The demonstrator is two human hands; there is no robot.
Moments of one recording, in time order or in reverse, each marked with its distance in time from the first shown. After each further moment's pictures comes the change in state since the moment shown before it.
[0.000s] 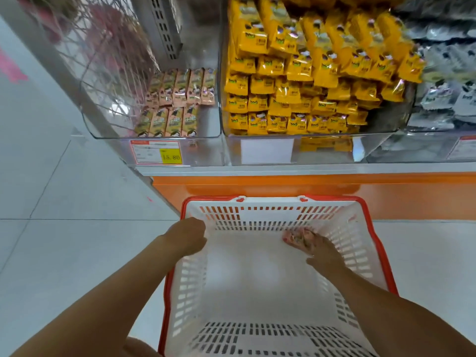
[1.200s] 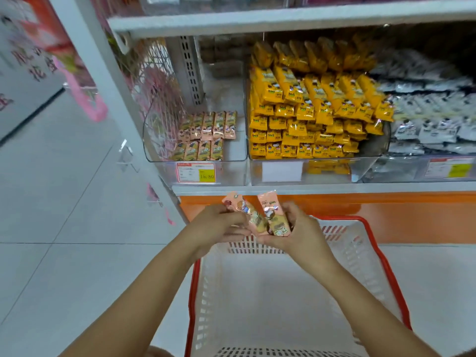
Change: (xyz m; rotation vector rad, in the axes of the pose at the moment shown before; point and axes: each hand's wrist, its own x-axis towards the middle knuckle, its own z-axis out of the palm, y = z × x) left_hand -0.107 0.027 -0.086 -1.501 0.112 0.110; right_hand -0.179 -0.148 -0.177 0.902 0.339 -0.462
